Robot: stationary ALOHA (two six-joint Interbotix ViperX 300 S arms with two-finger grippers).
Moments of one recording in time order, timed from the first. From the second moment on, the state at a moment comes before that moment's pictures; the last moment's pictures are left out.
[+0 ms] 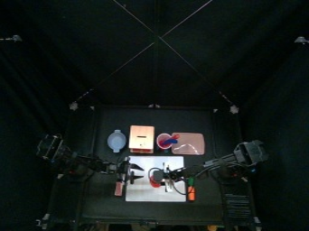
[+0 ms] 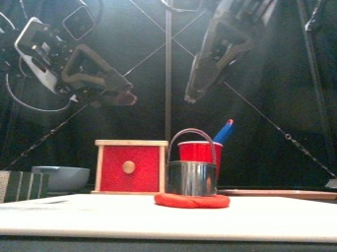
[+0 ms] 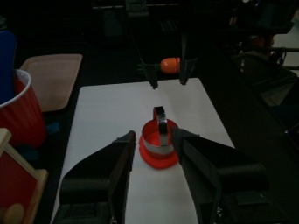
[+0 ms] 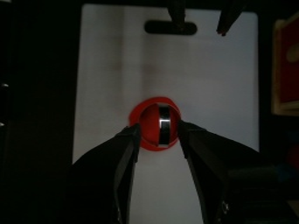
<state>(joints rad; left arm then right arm) -0.26 -0.11 1.02 -0.29 -0.68 0.22 0.23 -0.06 0.49 -0.25 0.41 0.35</state>
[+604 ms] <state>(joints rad) -0.27 -0.01 0.98 -0.29 -0.81 0.23 0.14 -0.16 0.96 -0.24 -0.40 0.27</state>
